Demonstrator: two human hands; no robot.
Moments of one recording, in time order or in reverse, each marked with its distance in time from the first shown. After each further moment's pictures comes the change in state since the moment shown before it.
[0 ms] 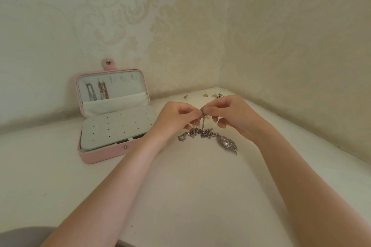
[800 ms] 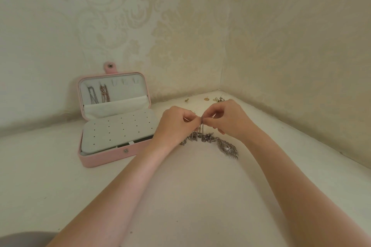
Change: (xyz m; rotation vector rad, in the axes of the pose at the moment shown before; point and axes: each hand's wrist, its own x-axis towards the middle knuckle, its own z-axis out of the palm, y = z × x) left_hand 0.000 -0.001 0.006 0.397 0.137 0.079; right_hand 0.003 0.000 0.010 -0.374 0.084 -0.117
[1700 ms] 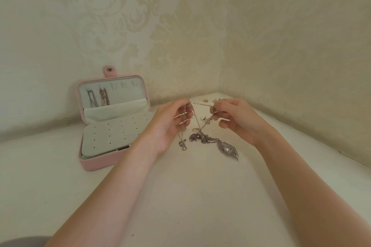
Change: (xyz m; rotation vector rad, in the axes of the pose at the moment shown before) left_hand 0.005 0.012 -0.016 -0.928 -0.046 -0.366; right_hand 0.002 0.008 -0.013 0.706 -0.028 0.187
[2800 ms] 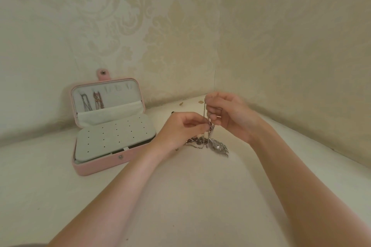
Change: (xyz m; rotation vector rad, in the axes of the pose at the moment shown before) left_hand 0.001 -0.024 0.007 0.569 -0.271 0.303; right_hand -0.004 -0.010 0.003 0.108 -0.125 -0.068
